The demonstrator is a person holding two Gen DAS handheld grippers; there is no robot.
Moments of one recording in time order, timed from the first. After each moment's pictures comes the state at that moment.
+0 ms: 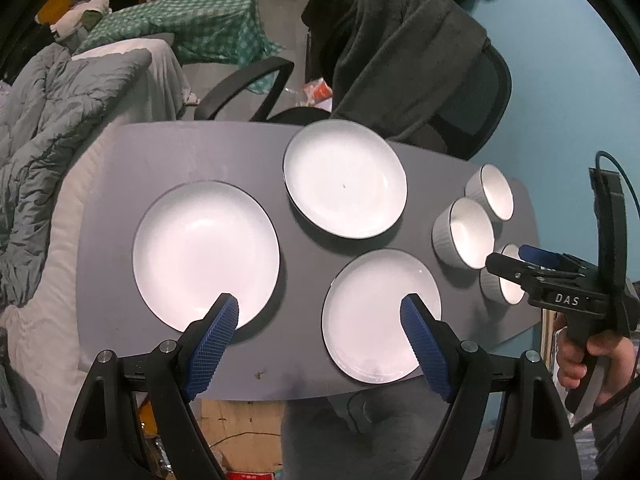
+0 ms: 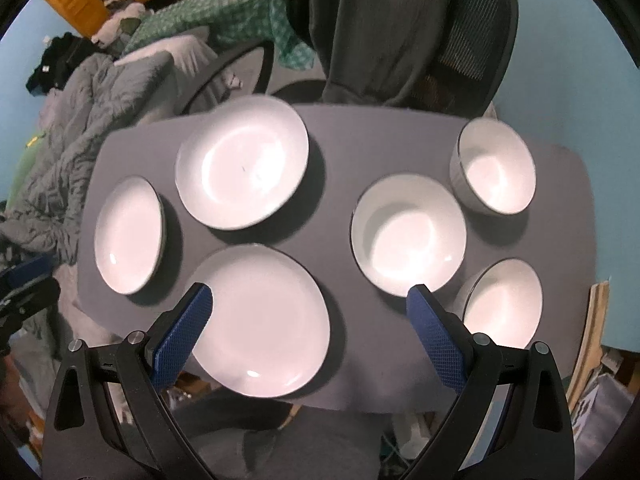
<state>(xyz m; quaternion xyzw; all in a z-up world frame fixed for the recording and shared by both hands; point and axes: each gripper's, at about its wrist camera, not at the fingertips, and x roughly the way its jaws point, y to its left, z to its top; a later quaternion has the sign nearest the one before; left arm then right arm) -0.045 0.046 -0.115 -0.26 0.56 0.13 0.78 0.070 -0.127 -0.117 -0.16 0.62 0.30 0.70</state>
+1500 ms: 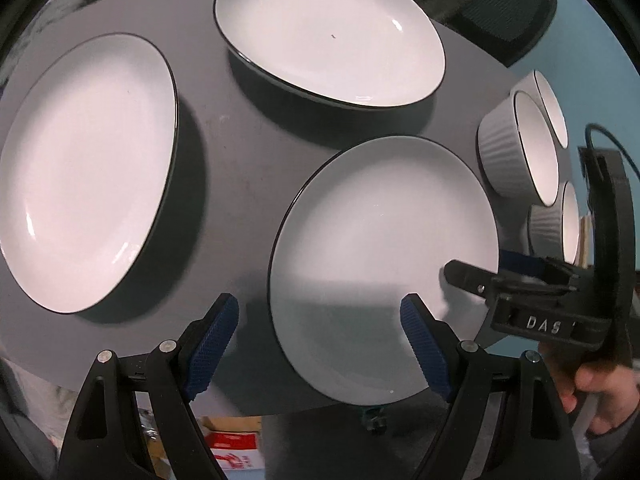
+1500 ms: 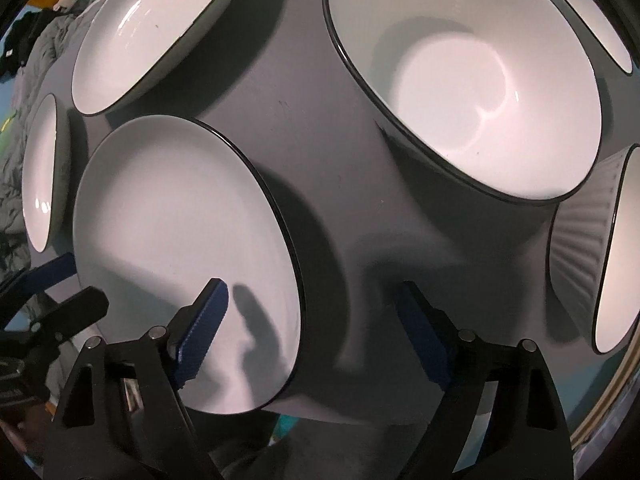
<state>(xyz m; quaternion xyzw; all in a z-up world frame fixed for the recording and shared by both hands) -0.021 -0.003 -0.265 -0.30 0.65 0.09 0.69 0.052 -0.157 -0.237 -0.17 0.72 0.26 0.61</state>
